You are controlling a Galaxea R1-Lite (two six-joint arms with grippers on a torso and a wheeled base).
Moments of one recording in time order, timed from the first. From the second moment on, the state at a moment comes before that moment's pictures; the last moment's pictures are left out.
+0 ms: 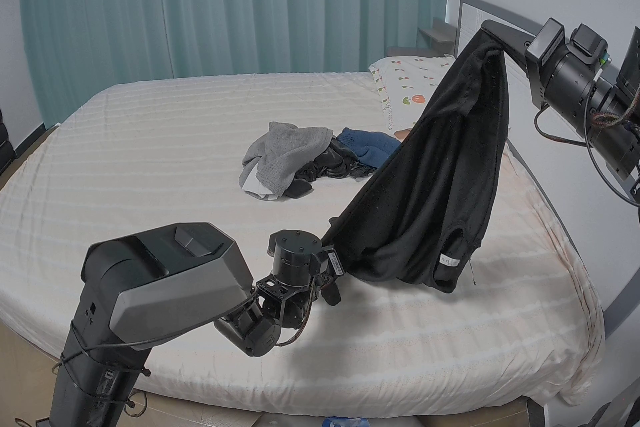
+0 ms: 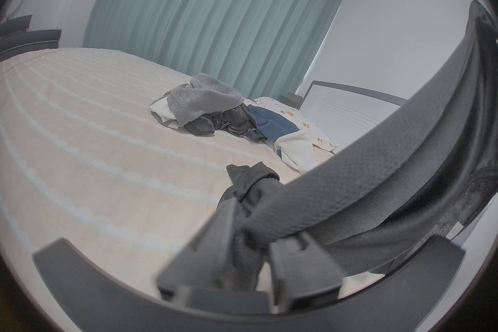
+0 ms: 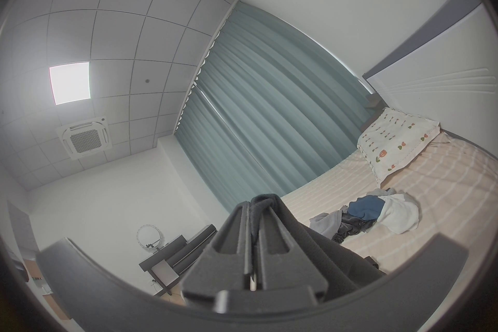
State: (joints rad) left arm -0.65 2.50 -1.11 -1.12 0.35 -0.55; right arm 0.46 1.52 -0.98 -0.87 0.05 0.68
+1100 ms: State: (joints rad) left arm -0.53 1.88 -1.16 -0.65 0.27 -0.68; right arm 0.41 1.75 -1.19 -1.00 -0.09 0.67
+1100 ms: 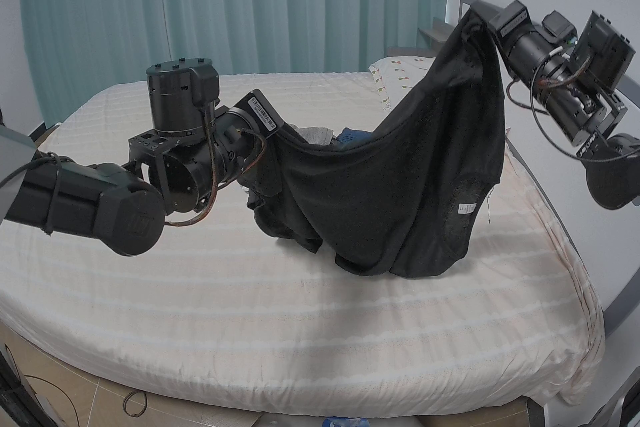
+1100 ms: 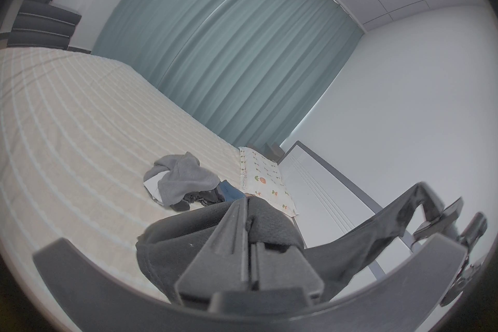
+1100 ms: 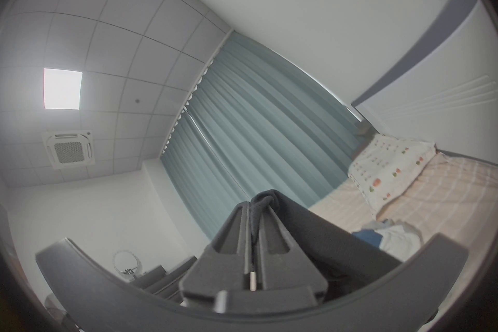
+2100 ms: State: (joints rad) left arm -0.54 1.91 -0.72 -0.83 0.11 -1.00; right arm 0.41 1.97 -0.73 -1.21 -0.09 0.79
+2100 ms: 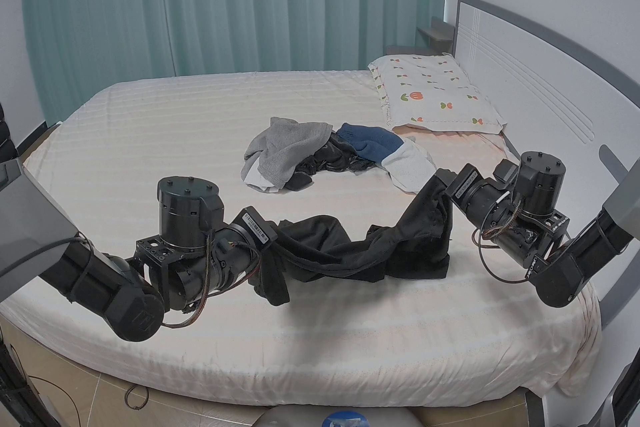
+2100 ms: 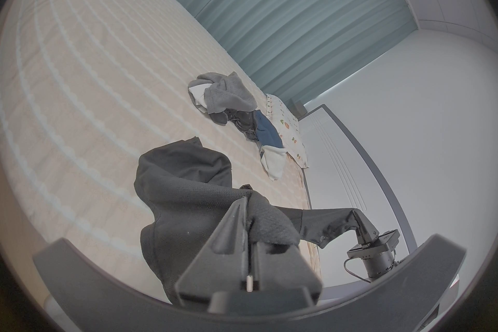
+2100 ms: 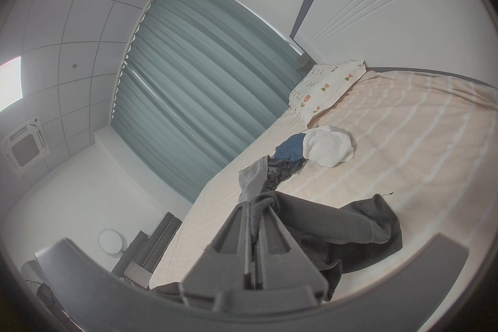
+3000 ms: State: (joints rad) left arm -0.49 1.87 -0.72 -0.83 0.11 -1.02; right arm 0.42 1.97 -0.73 -1.28 -0.14 0.79
